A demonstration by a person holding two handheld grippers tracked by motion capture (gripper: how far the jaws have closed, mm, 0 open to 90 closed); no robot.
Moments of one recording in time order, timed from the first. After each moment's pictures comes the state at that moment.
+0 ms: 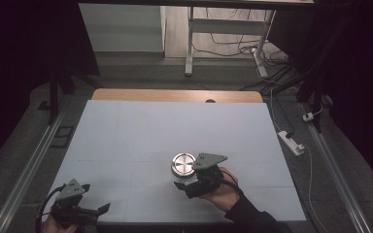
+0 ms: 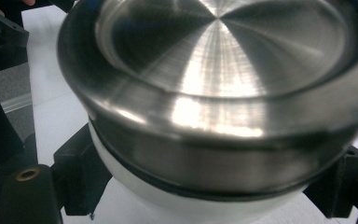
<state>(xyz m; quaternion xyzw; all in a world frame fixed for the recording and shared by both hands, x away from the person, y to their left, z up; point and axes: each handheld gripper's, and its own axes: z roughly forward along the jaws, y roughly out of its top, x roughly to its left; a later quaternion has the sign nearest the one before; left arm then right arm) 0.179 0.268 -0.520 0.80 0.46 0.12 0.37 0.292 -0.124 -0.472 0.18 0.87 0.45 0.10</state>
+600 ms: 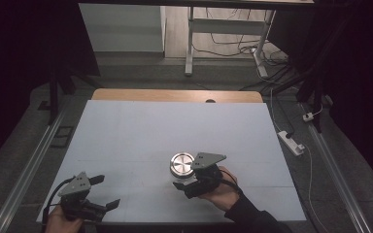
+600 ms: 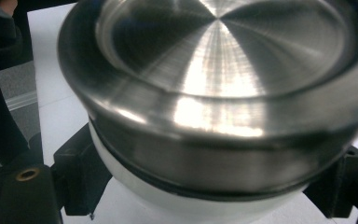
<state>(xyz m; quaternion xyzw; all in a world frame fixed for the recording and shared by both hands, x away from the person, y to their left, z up) 0.197 0.249 -0.499 0.80 0.36 0.11 0.46 0.291 -0.121 -0.467 0.18 0.87 0.45 0.10</state>
